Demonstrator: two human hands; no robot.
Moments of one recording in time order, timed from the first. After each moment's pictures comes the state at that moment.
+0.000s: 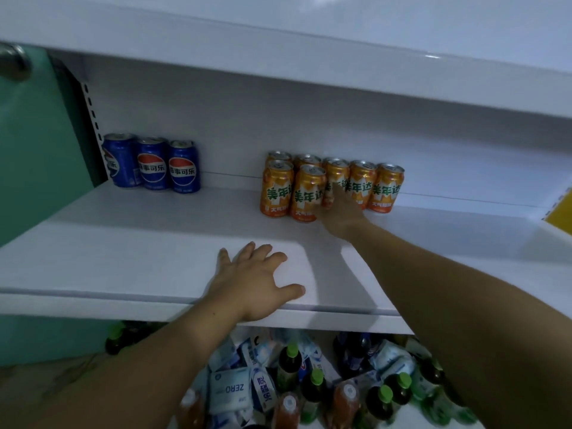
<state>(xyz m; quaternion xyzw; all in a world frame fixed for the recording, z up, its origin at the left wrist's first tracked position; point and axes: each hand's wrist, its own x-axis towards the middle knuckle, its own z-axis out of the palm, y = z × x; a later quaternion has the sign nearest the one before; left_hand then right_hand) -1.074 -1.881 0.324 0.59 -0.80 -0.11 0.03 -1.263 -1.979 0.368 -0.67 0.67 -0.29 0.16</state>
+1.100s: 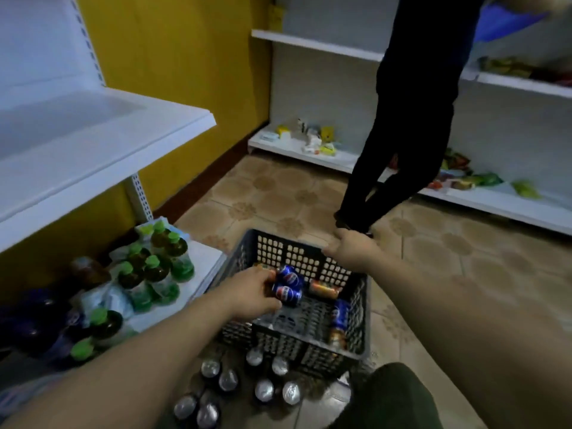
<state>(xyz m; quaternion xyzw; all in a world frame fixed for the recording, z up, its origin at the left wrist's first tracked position) -1.503 -1.620 0.199 0.05 -0.94 -0.24 -0.22 -1.632 -1.431 0.226 -0.11 0.97 -0.10 0.19</state>
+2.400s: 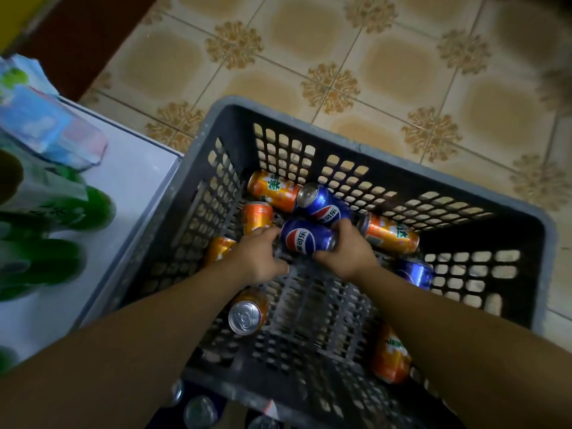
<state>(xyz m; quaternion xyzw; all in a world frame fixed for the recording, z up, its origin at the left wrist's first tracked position) -1.746 -1.670 -0.200 0.18 -0.84 -0.35 -0.37 -1.813 -1.489 -0.229 -0.01 0.89 -0.24 0.39</state>
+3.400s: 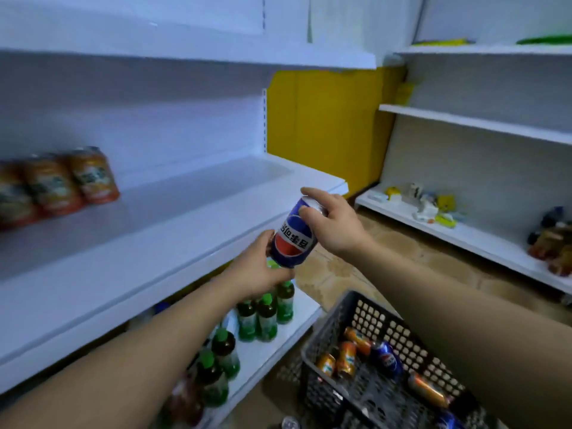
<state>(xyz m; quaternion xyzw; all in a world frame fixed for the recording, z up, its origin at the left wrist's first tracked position) -1.448 -1.770 0.301 0.23 -0.86 -0.43 0.12 -1.577 -1.662 0.345 -0.38 0.77 -0.51 0.07</state>
